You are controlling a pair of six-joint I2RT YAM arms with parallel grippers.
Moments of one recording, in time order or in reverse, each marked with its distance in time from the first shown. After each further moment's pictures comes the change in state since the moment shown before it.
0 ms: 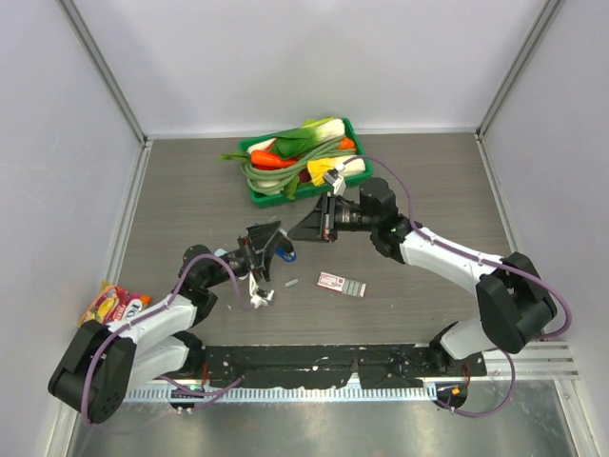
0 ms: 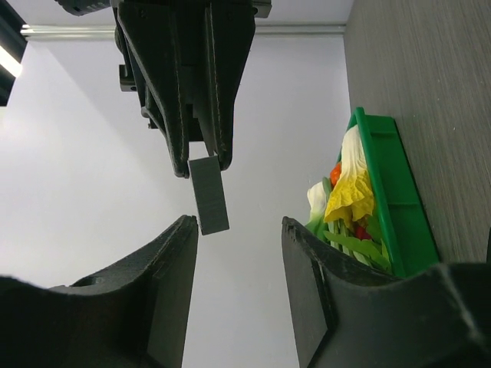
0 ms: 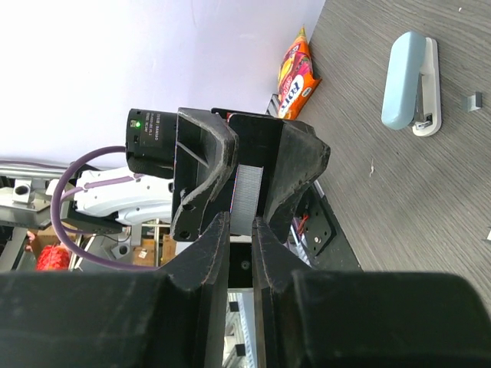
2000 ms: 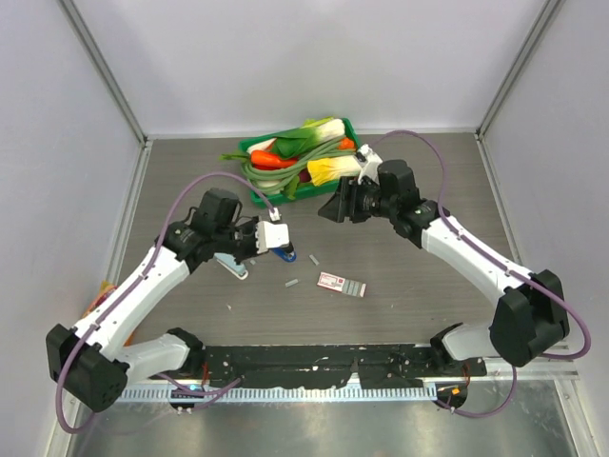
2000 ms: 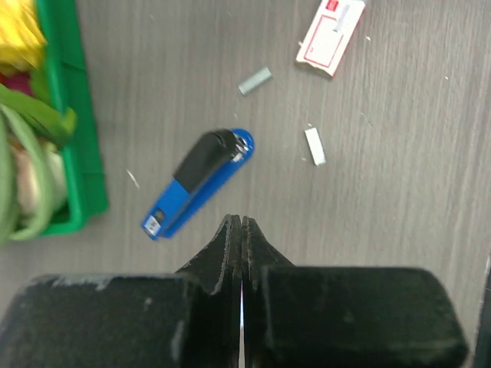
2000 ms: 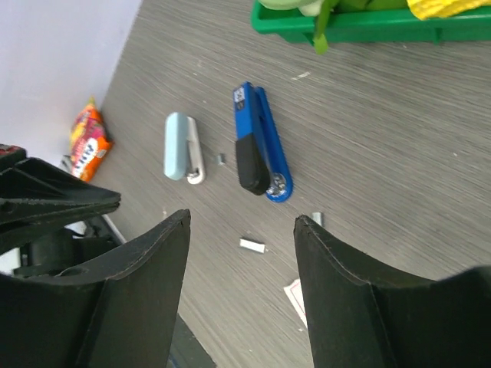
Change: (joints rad) left arm -0.058 0.055 0.774 -1.614 -0.253 -0.681; right arm -0.135 -0.088 0.148 -0.502 0.345 -0.598
